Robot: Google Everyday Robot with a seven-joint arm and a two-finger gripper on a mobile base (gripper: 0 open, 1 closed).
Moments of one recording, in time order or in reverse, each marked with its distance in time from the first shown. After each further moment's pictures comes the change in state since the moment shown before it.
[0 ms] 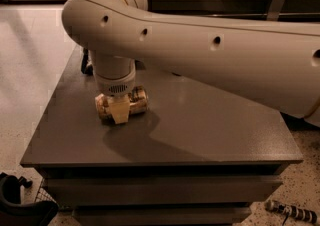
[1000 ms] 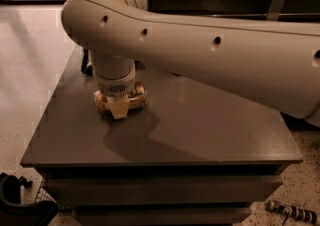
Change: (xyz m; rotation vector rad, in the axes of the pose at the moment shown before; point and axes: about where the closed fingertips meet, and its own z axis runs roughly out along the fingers) arm 0.000 0.001 -0.001 0.000 0.002 -0.001
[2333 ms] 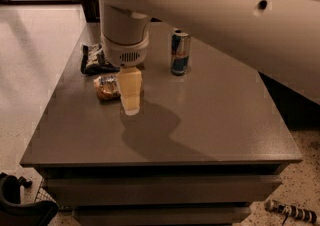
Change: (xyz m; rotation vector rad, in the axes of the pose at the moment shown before) arm 0.015 -0.025 -0.069 0.059 -0.067 -0.033
